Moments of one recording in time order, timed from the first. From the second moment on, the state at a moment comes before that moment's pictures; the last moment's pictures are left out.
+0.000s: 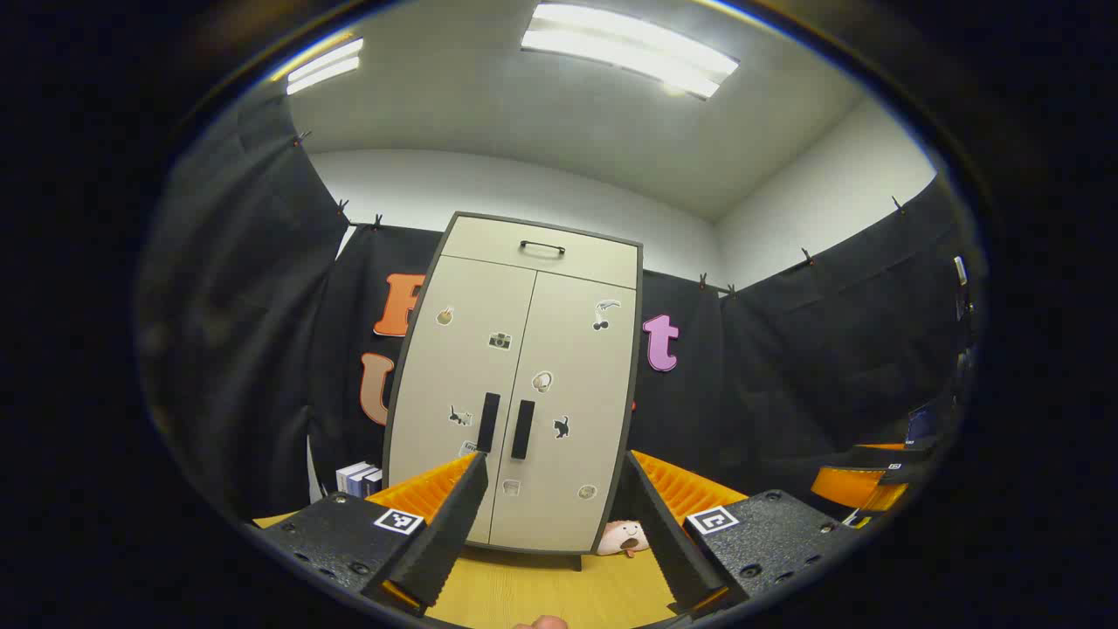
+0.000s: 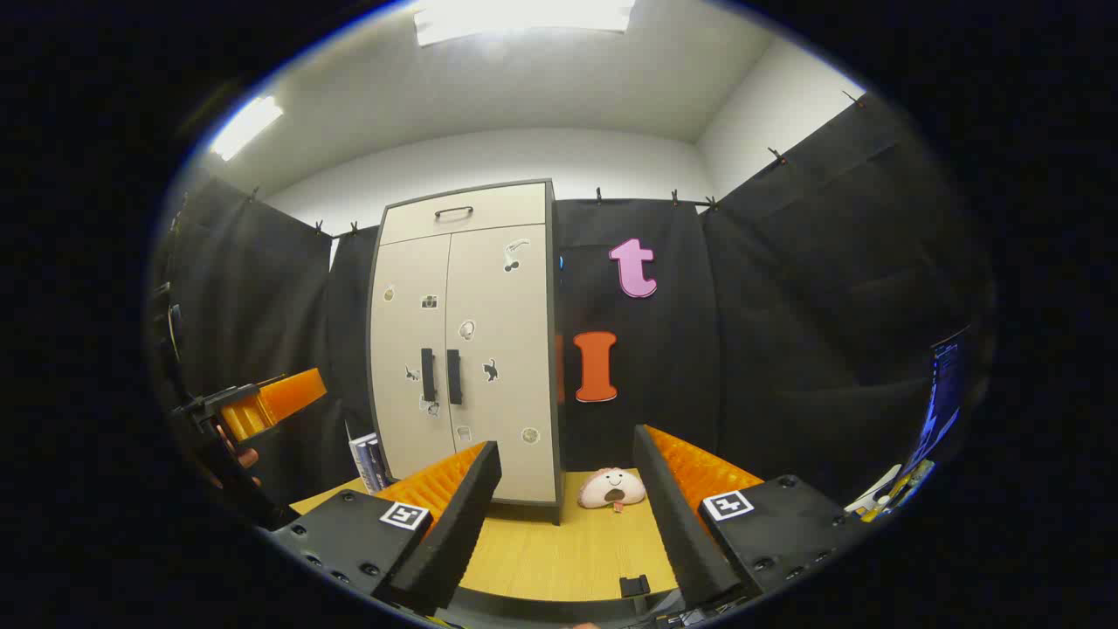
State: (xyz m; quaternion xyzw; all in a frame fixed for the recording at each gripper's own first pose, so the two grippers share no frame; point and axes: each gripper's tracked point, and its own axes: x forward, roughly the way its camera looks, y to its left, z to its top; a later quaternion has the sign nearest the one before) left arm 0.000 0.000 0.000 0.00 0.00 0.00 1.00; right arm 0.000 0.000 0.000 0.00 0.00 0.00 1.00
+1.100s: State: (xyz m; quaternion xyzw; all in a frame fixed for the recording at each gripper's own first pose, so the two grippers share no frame) left arm 0.004 0.004 -0.008 0.01 0.03 0.00 1.00; right arm -0.003 -0.032 0.005 0.02 -0.01 -0.03 1.00
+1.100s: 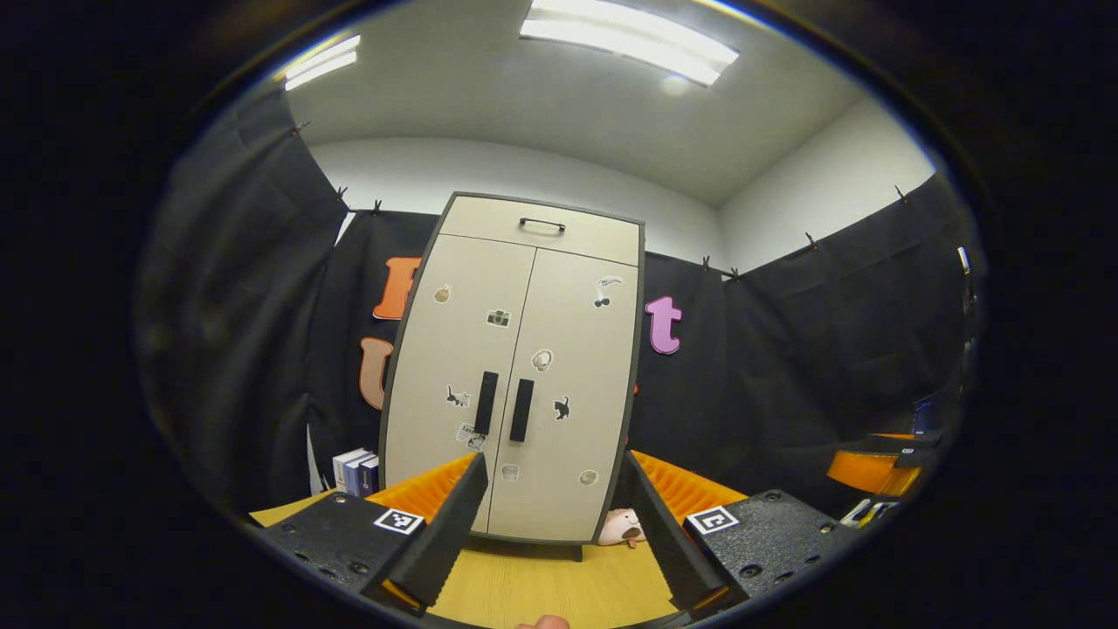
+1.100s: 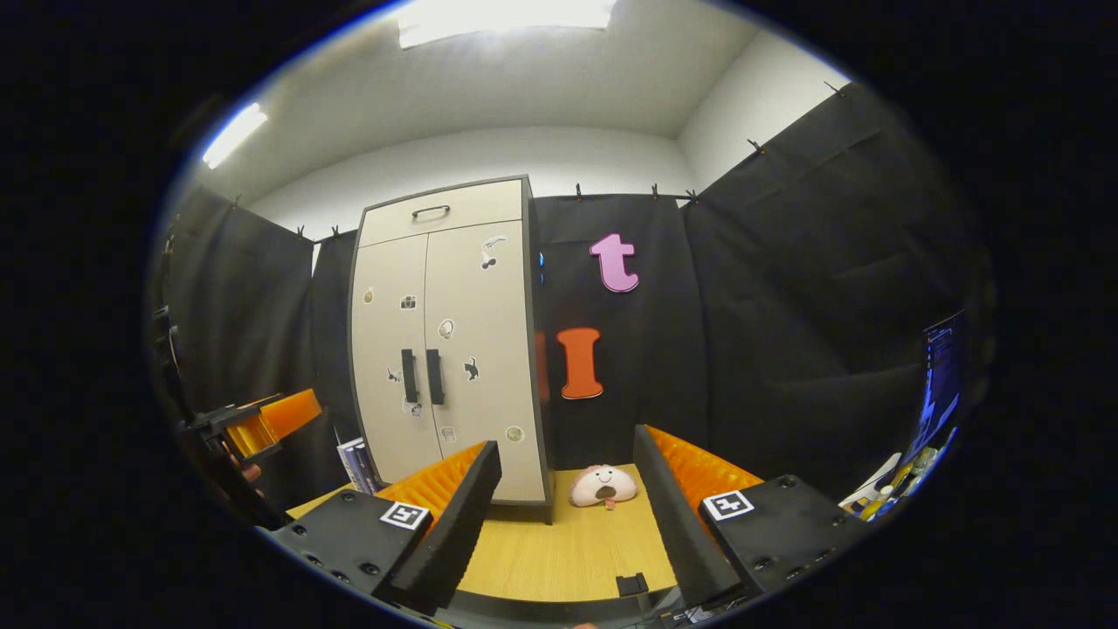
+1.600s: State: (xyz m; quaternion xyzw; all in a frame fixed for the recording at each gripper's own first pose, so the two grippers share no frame) left arm 0.015 0.029 -0.014 0.00 0.02 0.02 1.00; right arm 0.015 -0.025 0.004 0.05 -0.01 -0.03 1.00
